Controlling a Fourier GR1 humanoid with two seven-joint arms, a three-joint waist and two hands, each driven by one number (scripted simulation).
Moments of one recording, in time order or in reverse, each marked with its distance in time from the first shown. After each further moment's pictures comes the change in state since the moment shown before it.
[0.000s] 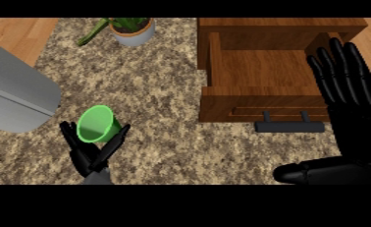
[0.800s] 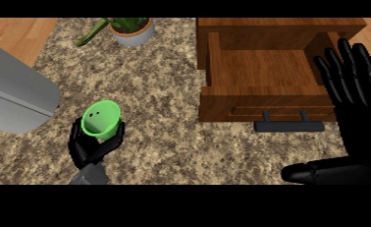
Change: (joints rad) left arm -0.094 0.061 0.012 0.146 -0.075 -0.219 -0.054; right arm 0.010 -0.017 -0.033 0.005 -0.024 0.021 -0.017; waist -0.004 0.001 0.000
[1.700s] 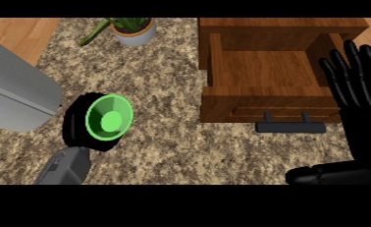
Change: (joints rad) left arm -0.017 0.165 -0.216 -0.273 -0.166 -0.336 0.191; right arm 0.013 -0.003 -0.010 -0.029 -0.007 -0.008 0.031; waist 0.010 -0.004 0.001
